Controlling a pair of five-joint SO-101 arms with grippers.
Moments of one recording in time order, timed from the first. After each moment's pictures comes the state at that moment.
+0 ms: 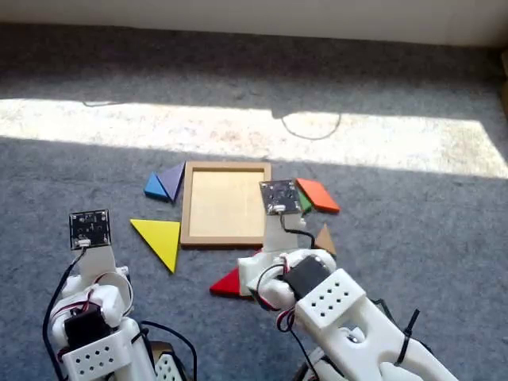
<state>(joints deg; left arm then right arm) -29.8 -102.3 96.0 75.1 -8.0 -46.3 -45.2 62.3 57.3 -28.1</state>
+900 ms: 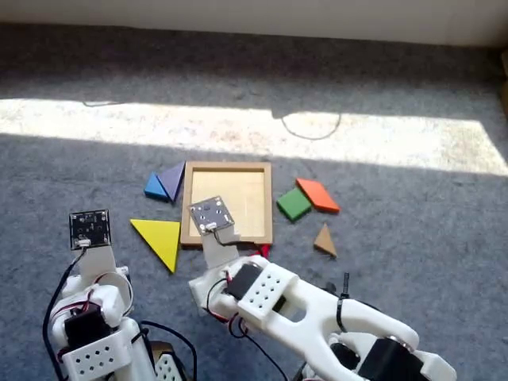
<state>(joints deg) -29.8 -102.3 96.0 75.1 -8.0 -62.1 -19.3 56.0 38.4 -28.0</state>
